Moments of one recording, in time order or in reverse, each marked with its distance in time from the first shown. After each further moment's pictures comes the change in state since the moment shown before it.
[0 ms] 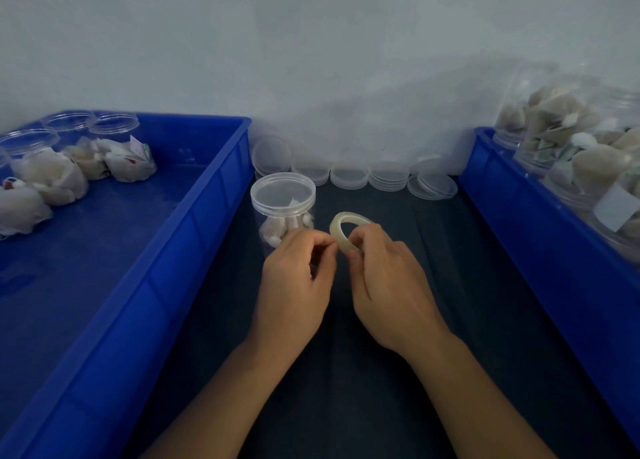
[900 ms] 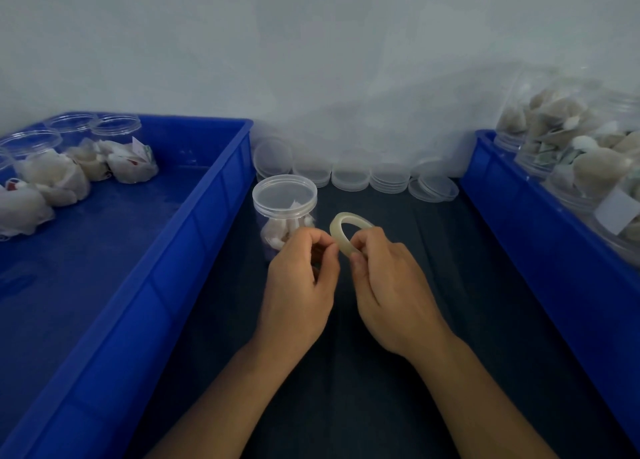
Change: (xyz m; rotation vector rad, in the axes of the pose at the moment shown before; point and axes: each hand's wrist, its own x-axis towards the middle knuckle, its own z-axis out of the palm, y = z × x) left_hand -0.001 0.003 0.002 -0.164 -0.018 -0.097; right_hand -0.001 0.004 -0.002 0.081 -0.054 -0.005
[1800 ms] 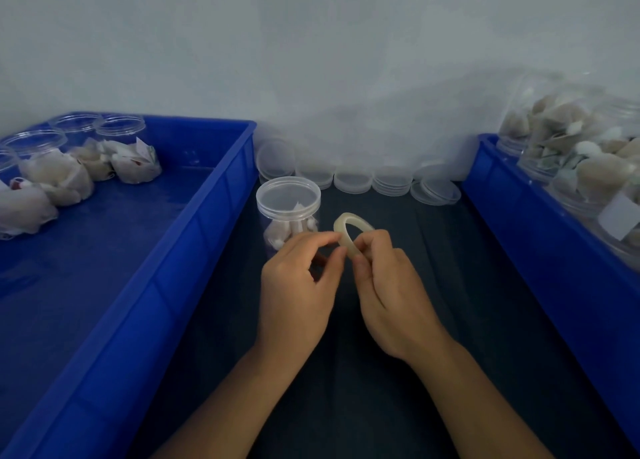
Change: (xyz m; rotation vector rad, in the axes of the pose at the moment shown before) left_hand -0.001 0.003 -0.002 0.135 0.130 0.107; right_hand 0.001 0.002 0.006 0.201 0.019 0.017
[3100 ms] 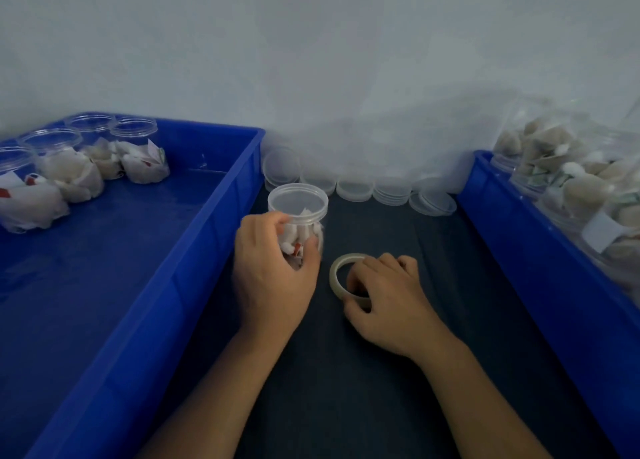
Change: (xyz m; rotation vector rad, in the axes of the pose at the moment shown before) left_hand 0.011 -0.022 -0.015 0.220 0.243 -0.073; right_hand 0.002 0.004 -0.007 -0.497 -0.310 0.017
